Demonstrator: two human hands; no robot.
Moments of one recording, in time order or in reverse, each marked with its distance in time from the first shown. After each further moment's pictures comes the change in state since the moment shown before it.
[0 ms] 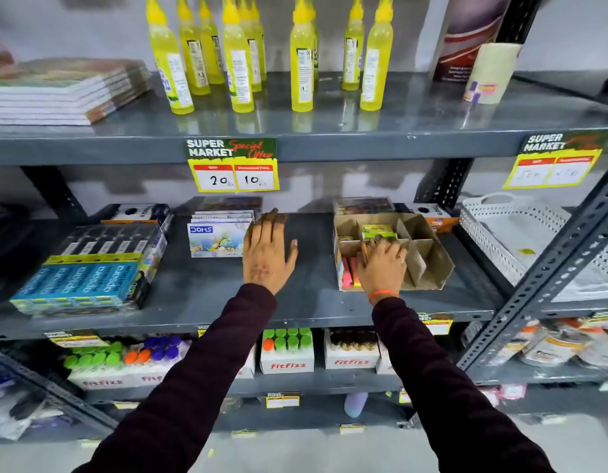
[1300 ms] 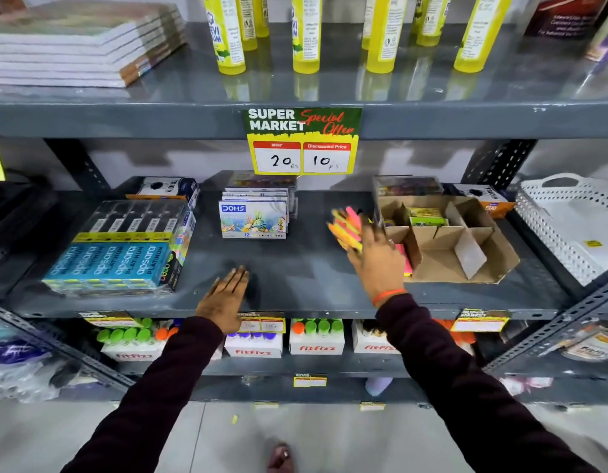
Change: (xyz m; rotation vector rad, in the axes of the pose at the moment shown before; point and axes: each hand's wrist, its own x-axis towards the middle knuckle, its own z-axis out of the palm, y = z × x) left_hand -0.087 -0.186 0.018 0.175 -0.835 -0.024; right_hand -0.027 -0.084 0.027 -0.048 -0.007 -0.316
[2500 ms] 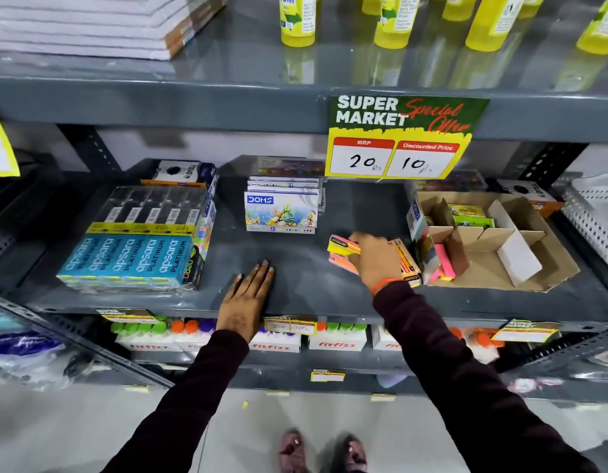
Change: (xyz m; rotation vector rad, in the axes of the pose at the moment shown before) left_hand 0.001 -0.017 0.026 -0.046 0.287 0.029; right_hand 0.029 -0.061 0.037 -0.020 -0.357 0.009
